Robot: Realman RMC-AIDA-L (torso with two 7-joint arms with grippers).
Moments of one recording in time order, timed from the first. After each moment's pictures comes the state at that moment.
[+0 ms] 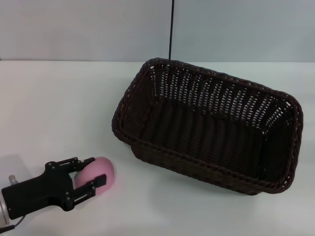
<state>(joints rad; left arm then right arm) -0.22 -2.04 0.76 0.37 1.83 1.53 -0.94 0.38 2.04 -0.10 -0.30 -1.27 -1.23 0.92</state>
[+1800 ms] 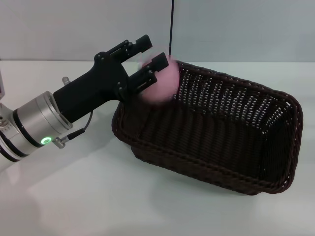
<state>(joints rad) -0.61 -2.07 0.34 0.06 1.81 1.71 -0.80 0.39 2.05 -0.11 -0.21 -1.27 -1.21 0.85</state>
